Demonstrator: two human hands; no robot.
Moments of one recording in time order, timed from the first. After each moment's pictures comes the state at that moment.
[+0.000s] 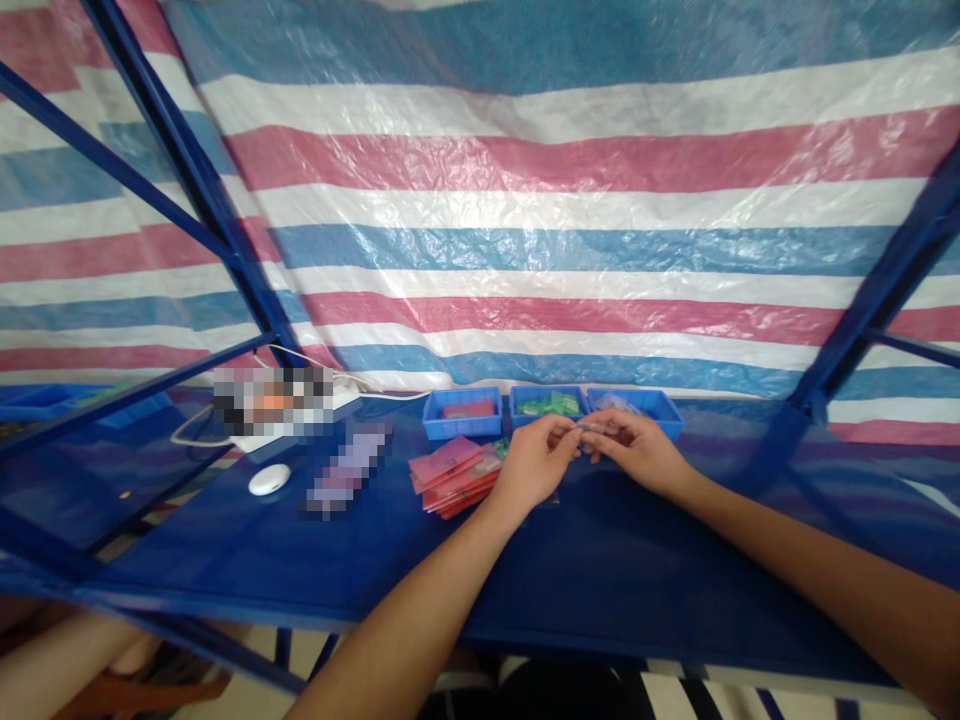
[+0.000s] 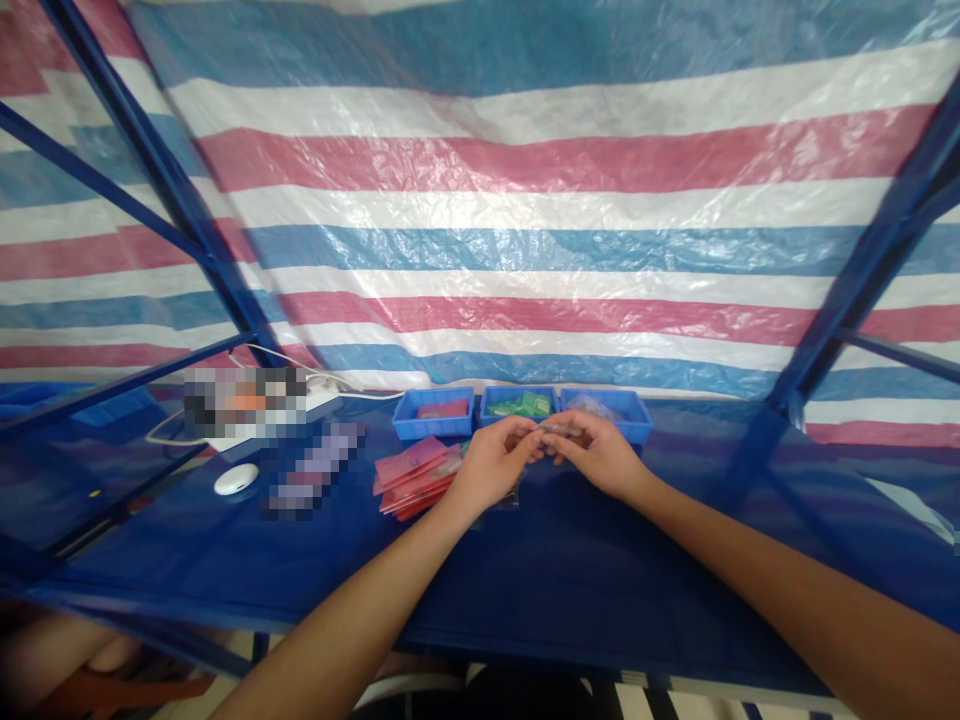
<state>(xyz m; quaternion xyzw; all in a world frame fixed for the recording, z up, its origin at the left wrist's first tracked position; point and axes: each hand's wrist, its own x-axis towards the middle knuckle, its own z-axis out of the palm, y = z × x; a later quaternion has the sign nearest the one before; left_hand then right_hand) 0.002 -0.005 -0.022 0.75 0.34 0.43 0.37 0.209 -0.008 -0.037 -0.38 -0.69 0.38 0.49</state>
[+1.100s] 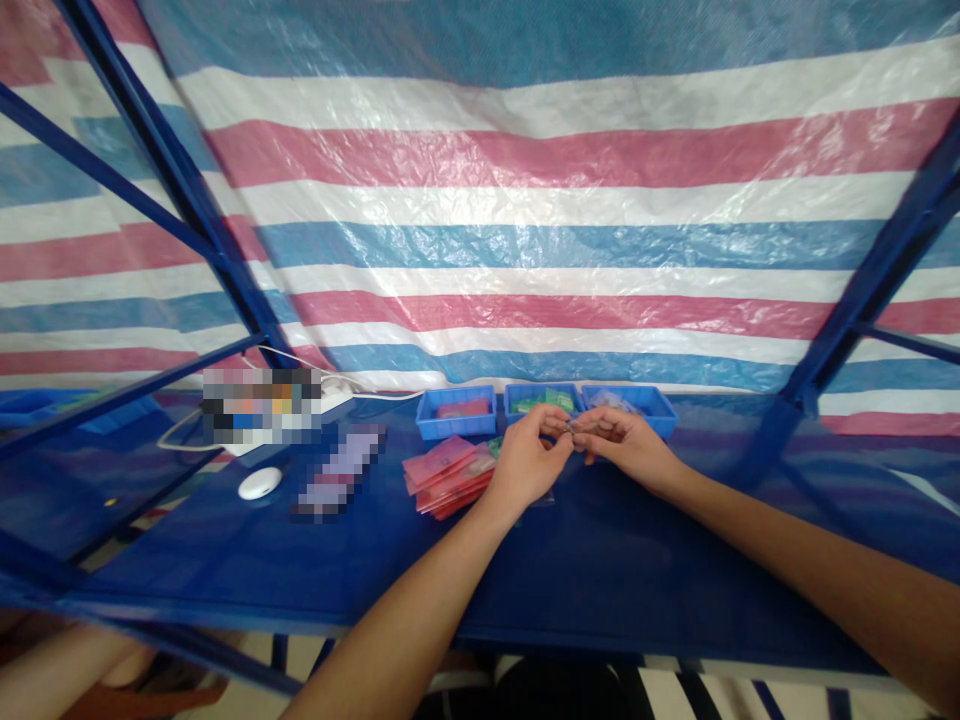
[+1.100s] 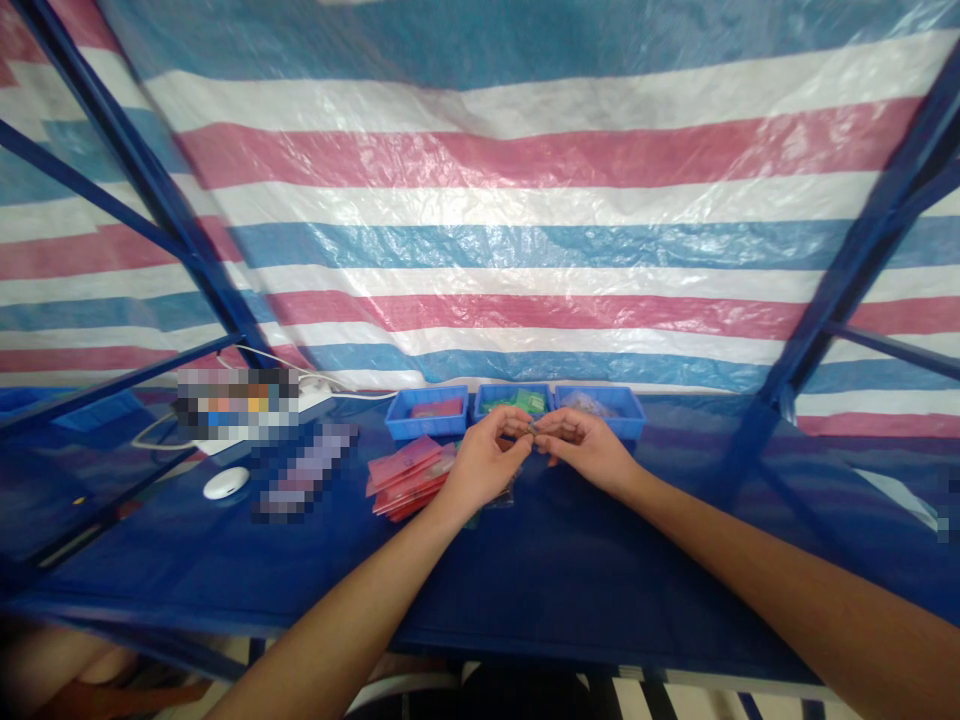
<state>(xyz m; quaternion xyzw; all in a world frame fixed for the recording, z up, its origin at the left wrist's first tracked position) 0.006 -0.010 -0.013 0.75 0.38 0.45 0.31 0.204 -0.005 -0.041 -0.36 -0.63 0.47 0.50</state>
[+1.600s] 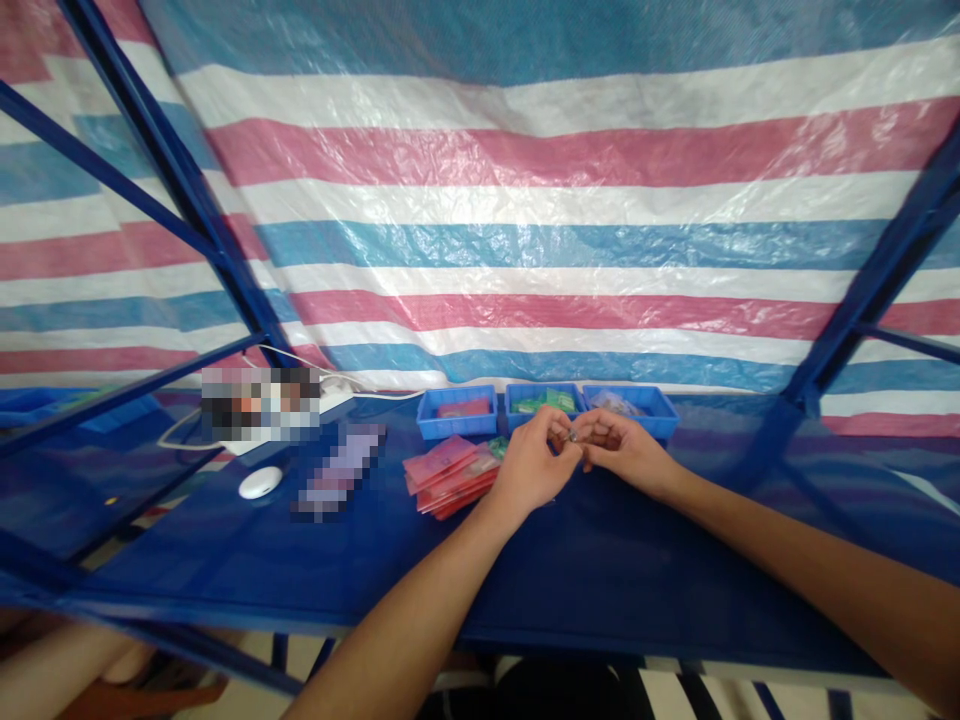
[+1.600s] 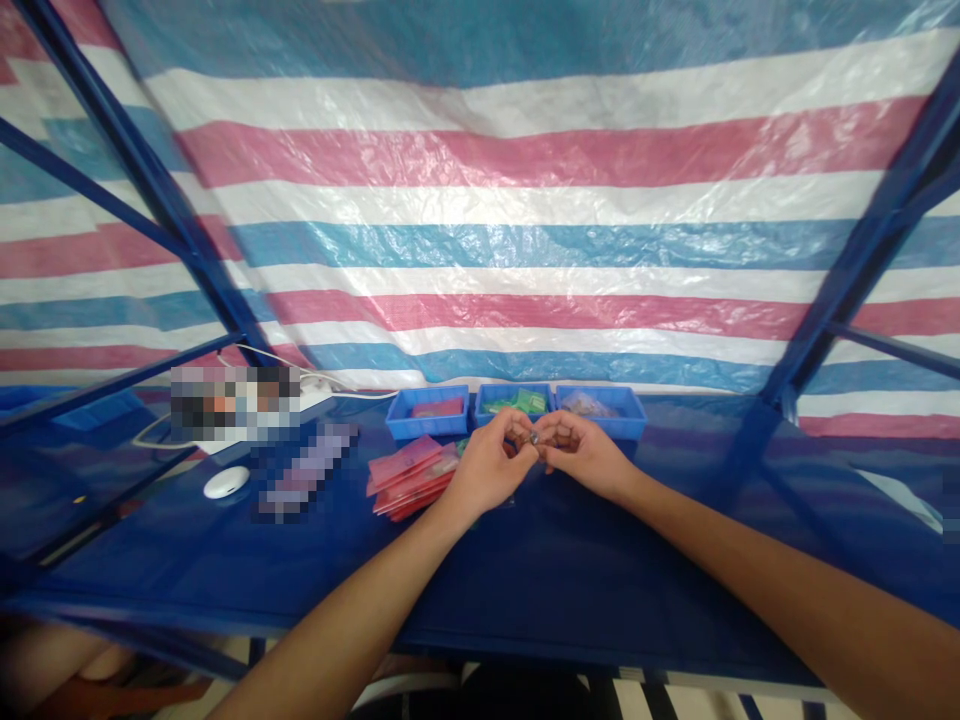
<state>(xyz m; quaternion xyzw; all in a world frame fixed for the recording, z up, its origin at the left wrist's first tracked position) 0.006 -0.015 -0.012 0.79 0.39 0.41 0.25 0.201 -0.010 -0.041 -0.32 -0.63 0.51 0.48</state>
